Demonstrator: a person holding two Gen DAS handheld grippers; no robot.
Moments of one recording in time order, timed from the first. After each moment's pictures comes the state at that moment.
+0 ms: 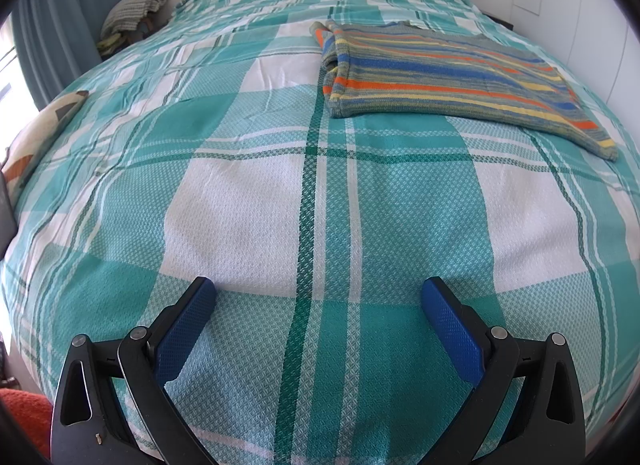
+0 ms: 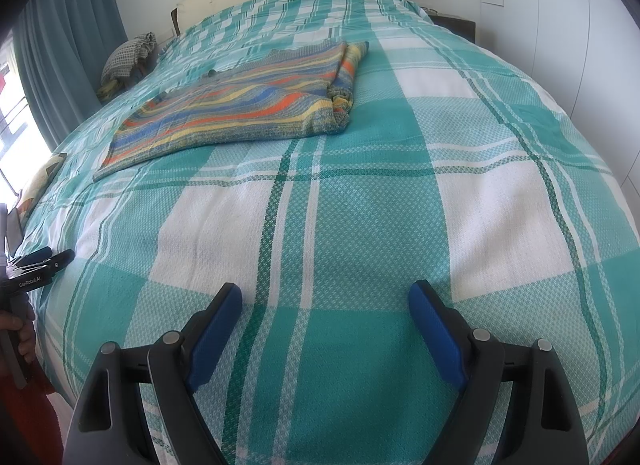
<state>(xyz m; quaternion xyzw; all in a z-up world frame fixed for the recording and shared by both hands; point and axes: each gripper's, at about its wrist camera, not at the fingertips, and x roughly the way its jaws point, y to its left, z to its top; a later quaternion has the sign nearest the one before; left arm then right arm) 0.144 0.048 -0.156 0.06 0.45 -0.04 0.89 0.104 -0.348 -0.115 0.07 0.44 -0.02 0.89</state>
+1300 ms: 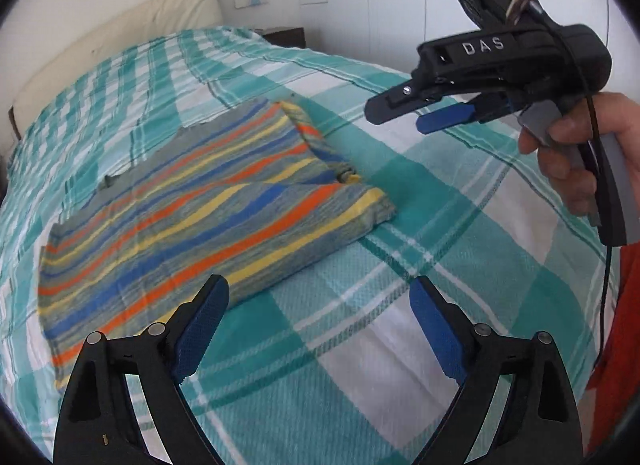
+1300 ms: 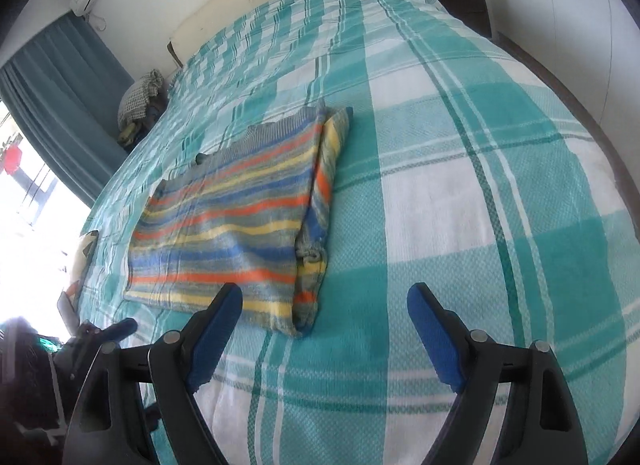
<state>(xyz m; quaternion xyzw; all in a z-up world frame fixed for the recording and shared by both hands) 0.180 -0.229 -0.104 0.20 0.36 -0.34 0.84 0.254 -0.447 -0.057 0.20 0.46 0.06 0.86</state>
